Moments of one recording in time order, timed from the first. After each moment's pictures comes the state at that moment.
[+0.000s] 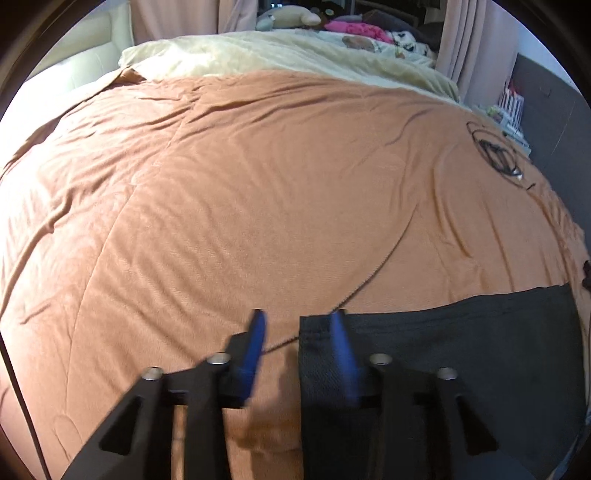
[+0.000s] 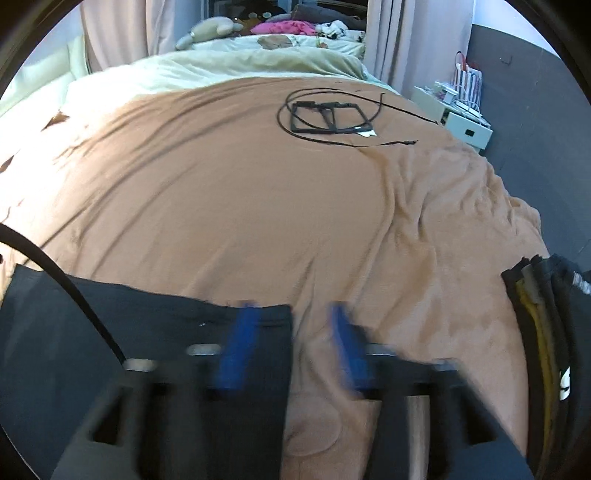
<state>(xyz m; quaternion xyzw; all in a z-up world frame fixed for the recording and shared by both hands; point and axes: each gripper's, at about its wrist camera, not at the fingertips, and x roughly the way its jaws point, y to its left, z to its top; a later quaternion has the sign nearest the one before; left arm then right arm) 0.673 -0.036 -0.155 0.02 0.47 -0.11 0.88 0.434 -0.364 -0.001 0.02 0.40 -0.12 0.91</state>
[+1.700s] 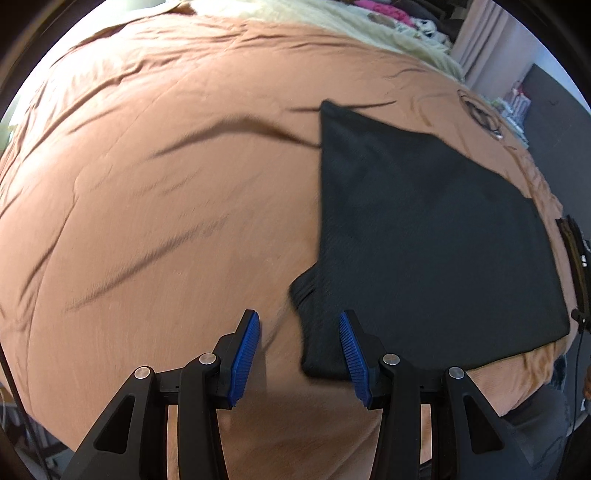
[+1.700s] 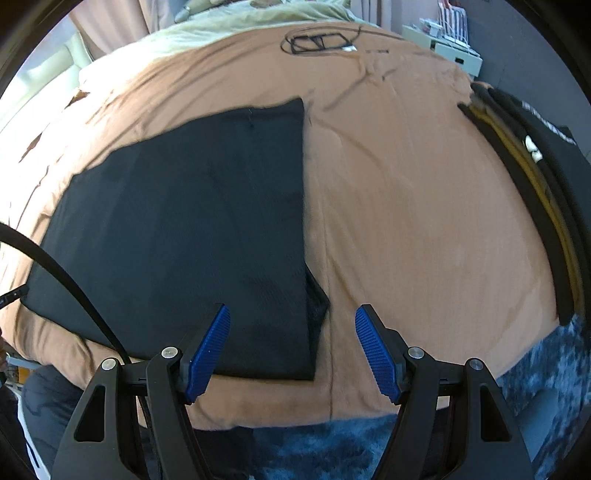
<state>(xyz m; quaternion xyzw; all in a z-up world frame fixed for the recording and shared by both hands) 0.452 0.025 -0.196 -0.04 0.54 -0.09 0.83 0.244 -0.345 -0.016 0.10 0.49 -0.09 0.86</state>
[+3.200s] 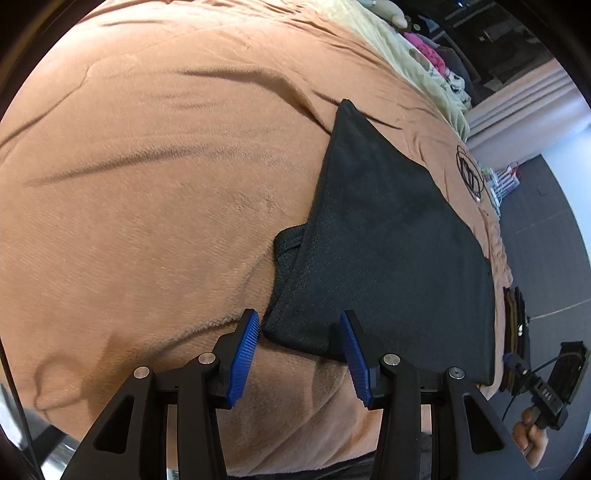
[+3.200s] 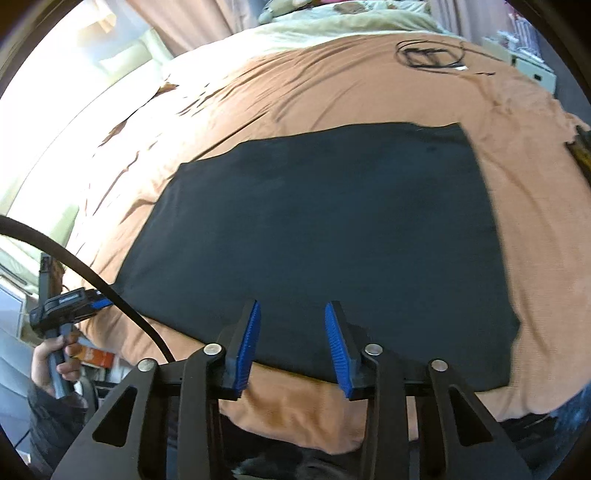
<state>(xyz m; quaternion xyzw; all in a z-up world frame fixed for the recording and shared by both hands) 0.430 0.050 -0.211 -0.26 0.54 -0.11 0.79 0.287 -0.254 -0.009 0.14 0.46 0.08 0.88</state>
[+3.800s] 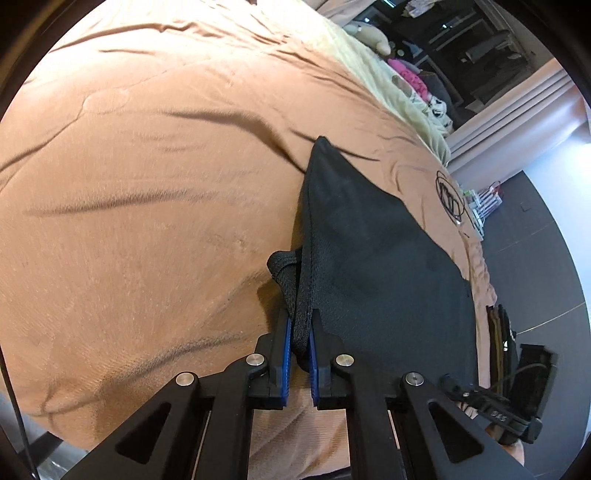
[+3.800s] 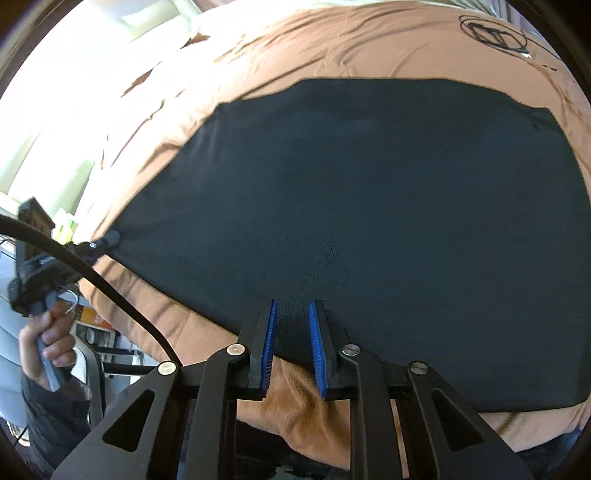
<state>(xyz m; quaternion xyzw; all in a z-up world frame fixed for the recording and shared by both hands) 0.424 0.049 -0.184 -0.27 0.48 -0.13 0.82 0.342 -0.205 -0.057 0.11 0.51 0.13 0.84</state>
